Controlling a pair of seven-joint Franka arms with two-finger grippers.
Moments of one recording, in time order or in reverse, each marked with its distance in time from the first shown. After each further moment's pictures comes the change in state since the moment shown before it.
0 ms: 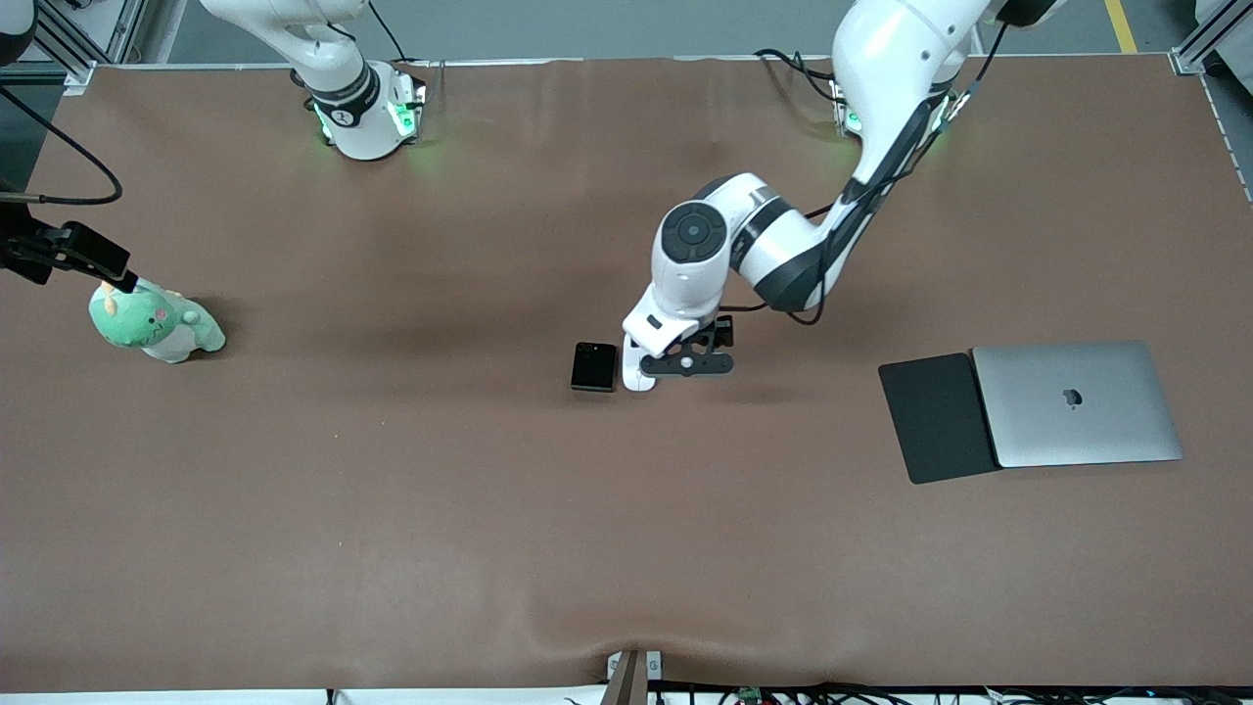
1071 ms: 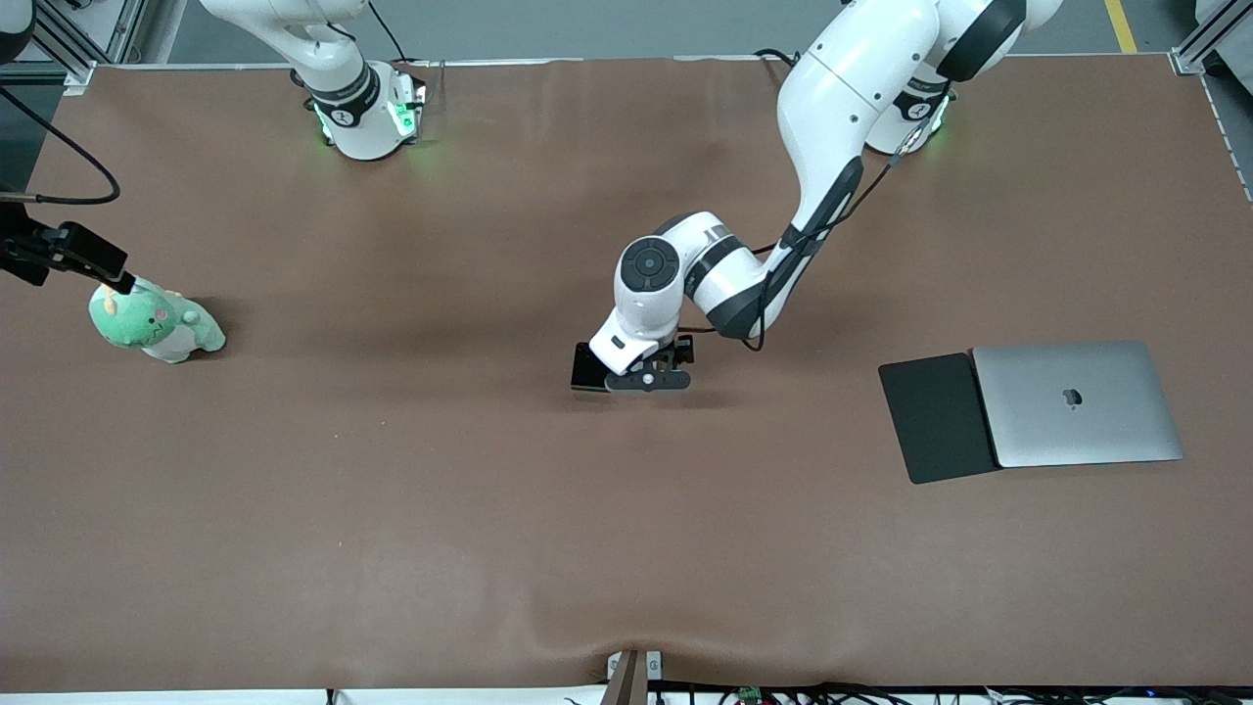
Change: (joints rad) left arm -0.107 0.189 0.066 0.140 0.001 0.073 -0.038; right arm 0.000 0.000 -0.001 0.002 0.000 0.009 -0.001
